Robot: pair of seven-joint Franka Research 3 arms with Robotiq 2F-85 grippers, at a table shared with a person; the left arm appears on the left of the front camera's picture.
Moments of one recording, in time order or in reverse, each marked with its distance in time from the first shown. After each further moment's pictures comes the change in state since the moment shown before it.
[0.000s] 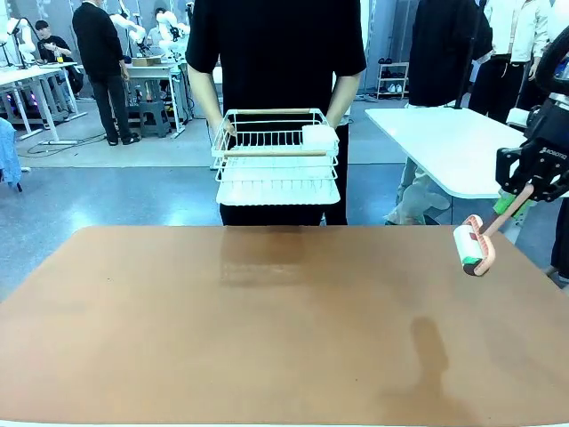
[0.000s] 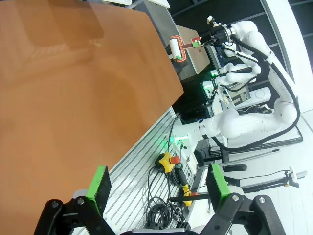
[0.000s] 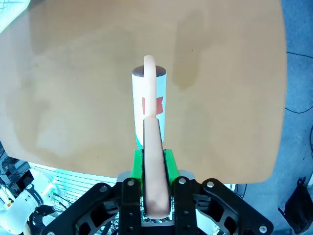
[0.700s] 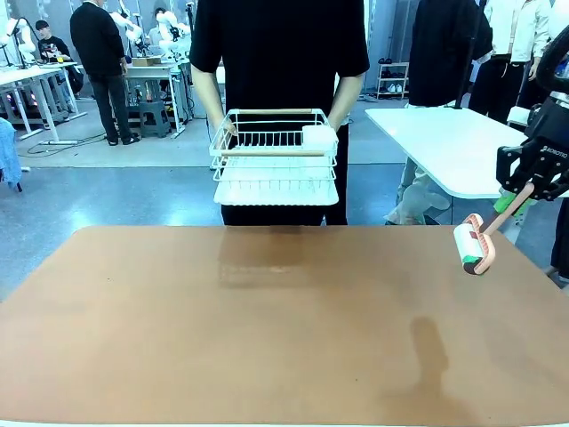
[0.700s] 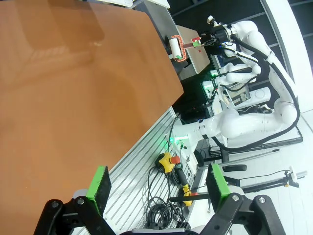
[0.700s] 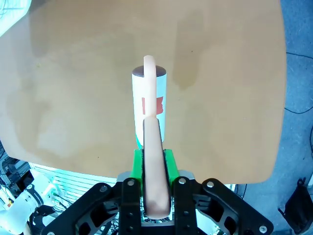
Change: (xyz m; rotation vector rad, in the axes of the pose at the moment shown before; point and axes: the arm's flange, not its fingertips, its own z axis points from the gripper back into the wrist) left arm 0.000 0.000 0.000 0.000 0.000 0.000; right arm 0.000 0.000 0.001 0.001 -0.003 0.000
